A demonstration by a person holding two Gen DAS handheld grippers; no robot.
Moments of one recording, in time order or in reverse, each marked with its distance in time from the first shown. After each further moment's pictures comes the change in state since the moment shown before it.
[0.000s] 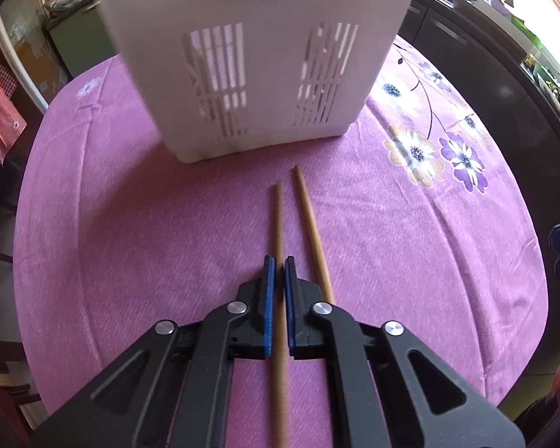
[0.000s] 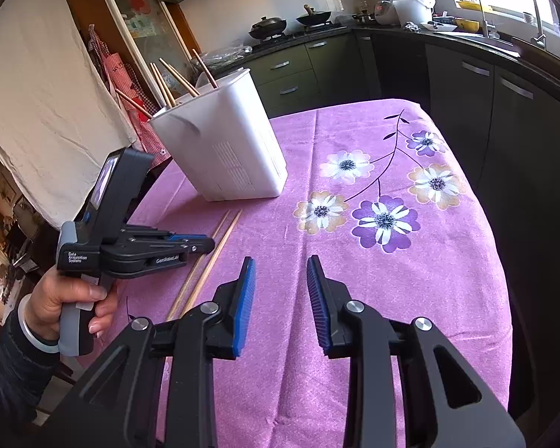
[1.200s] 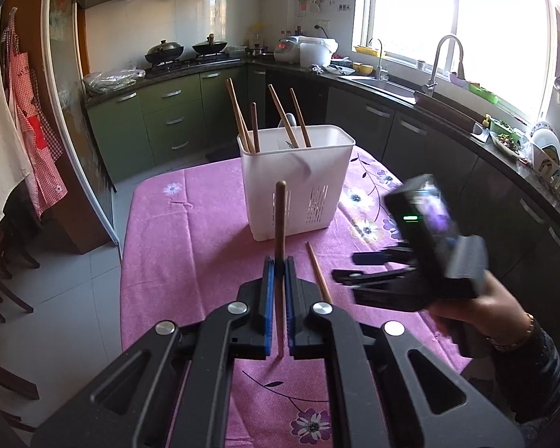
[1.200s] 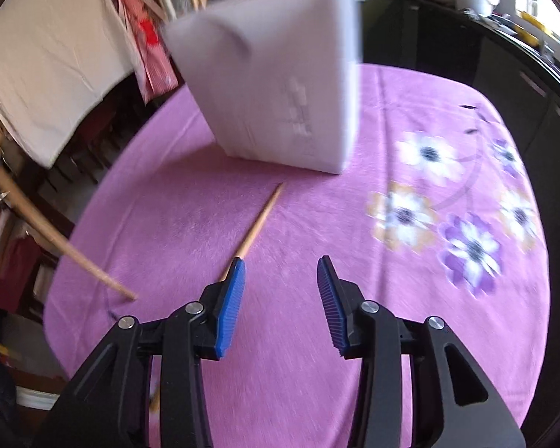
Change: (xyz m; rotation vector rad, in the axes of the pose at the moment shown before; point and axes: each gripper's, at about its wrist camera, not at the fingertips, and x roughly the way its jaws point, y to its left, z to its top) left arm -0.185 0.030 -0.073 0.040 -0.437 0.015; right arm 0.128 0.077 0.027 -0.207 0.289 -0.069
